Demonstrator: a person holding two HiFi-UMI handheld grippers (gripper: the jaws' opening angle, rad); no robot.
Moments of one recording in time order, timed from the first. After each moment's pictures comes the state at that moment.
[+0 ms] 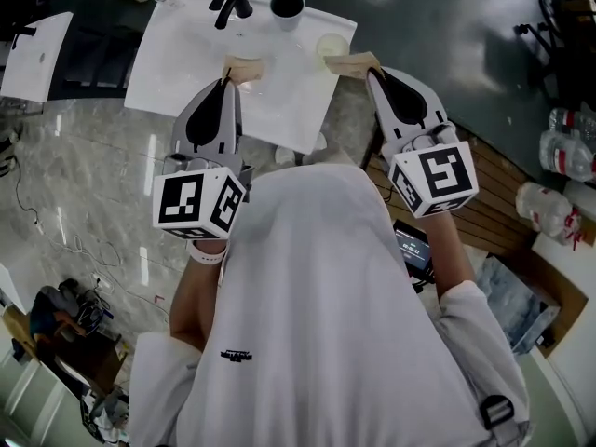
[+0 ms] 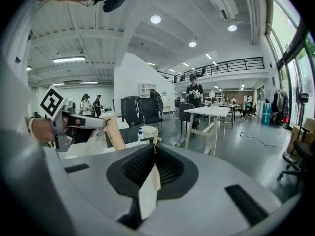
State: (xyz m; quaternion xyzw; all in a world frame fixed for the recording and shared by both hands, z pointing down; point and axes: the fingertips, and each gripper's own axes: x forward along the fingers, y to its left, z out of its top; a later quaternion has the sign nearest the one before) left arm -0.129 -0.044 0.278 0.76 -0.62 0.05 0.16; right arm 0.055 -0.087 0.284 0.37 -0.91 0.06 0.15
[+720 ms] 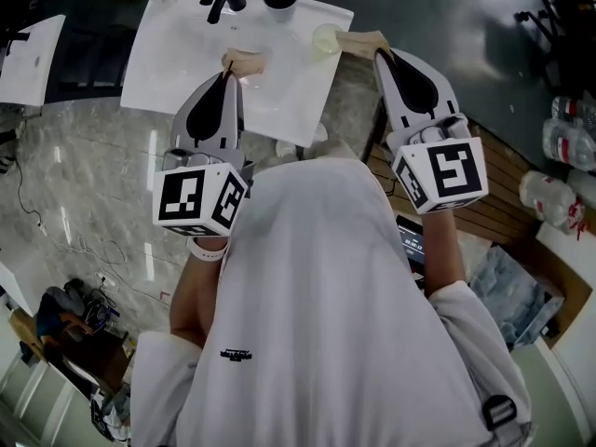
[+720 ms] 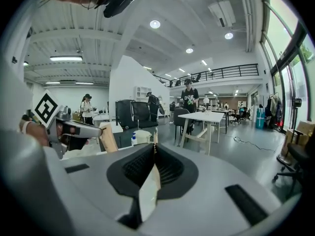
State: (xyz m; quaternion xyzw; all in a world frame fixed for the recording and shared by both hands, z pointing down) left arm -0.118 -0.051 0.283 0.77 -0.61 0.06 0.16; right arm 0.063 -0.099 0.265 0.41 -0.90 0.04 0.13
